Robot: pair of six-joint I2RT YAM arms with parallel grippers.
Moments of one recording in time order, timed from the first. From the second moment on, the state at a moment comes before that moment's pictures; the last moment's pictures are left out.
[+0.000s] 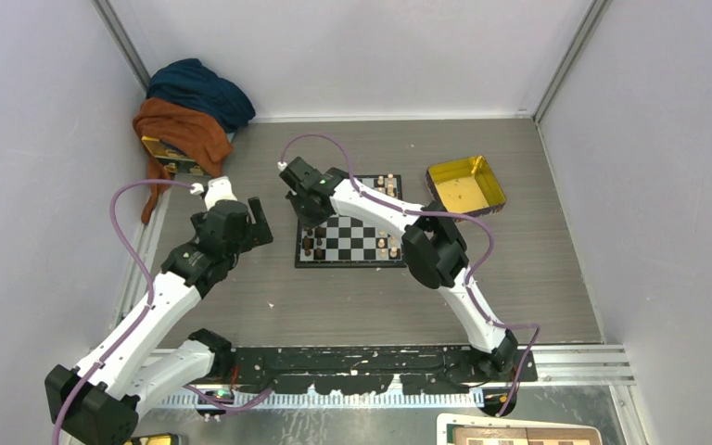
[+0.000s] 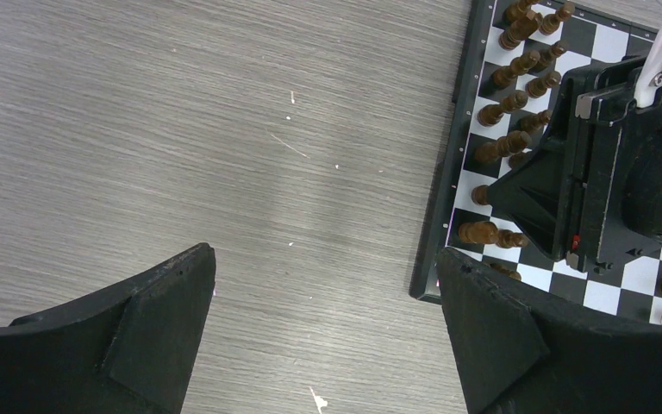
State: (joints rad) left arm -0.45 0.90 0.78 -0.56 -0.47 -0.53; right arm 0.89 2.30 2.04 -0.76 0.07 0.34
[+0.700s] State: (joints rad) left arm -0.45 0.90 0.77 -0.56 -0.47 -0.53; right arm 0.90 2.30 2.04 -0.76 0.06 0.33
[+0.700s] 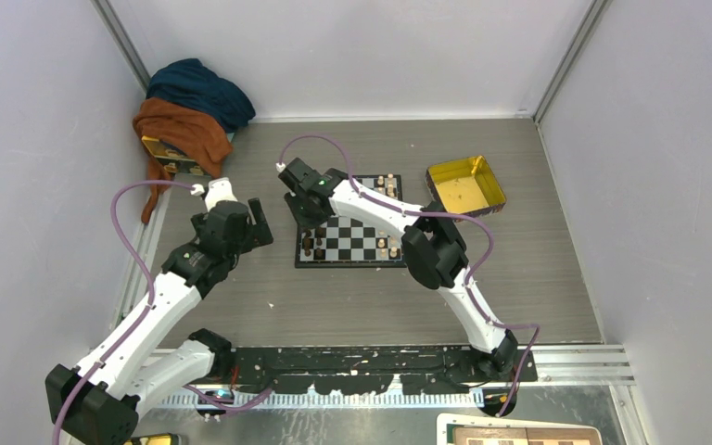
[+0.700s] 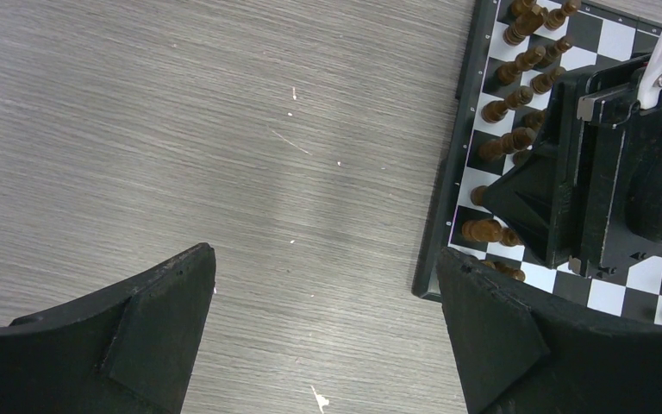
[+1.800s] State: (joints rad) left arm -0.45 0.94 0.88 -0.54 -0.49 -0.45; right arm 0.77 1.85 1.83 -0.69 0.32 0.26
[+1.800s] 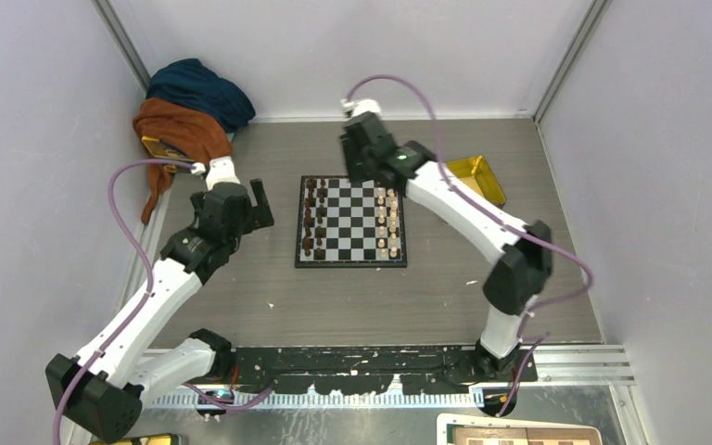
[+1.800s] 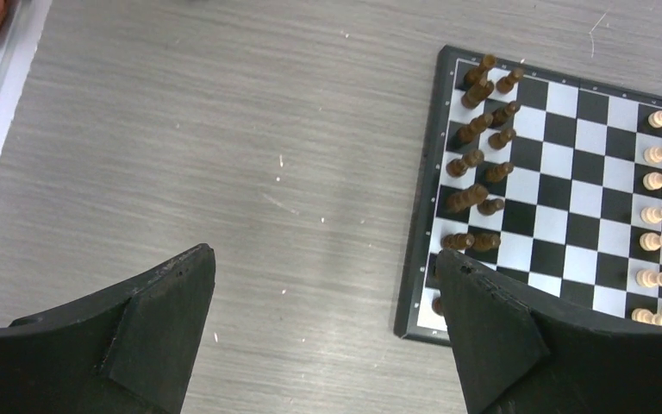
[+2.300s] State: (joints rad) left arm -0.45 1.04 0.93 -0.40 -0.50 -0.32; right arm 0.55 1.39 1.28 -0.65 0.74 0.37
